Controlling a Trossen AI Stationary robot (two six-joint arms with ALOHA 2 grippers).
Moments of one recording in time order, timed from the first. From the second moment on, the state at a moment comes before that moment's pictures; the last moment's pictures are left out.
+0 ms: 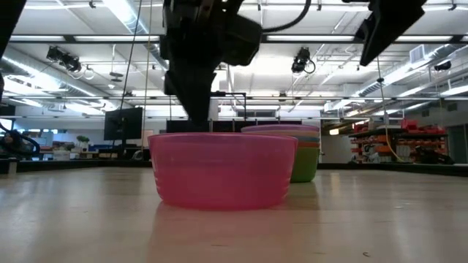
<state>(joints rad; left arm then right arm) -0.23 1.98 1.55 -0.87 0.12 -0.58 0.29 1.17 1.05 -1.02 0.27 0.41</state>
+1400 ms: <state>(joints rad) -0.21 2.06 1.64 -1.00 0.05 -0.59 0.32 1.18 1.02 -0.99 0.31 0.42</state>
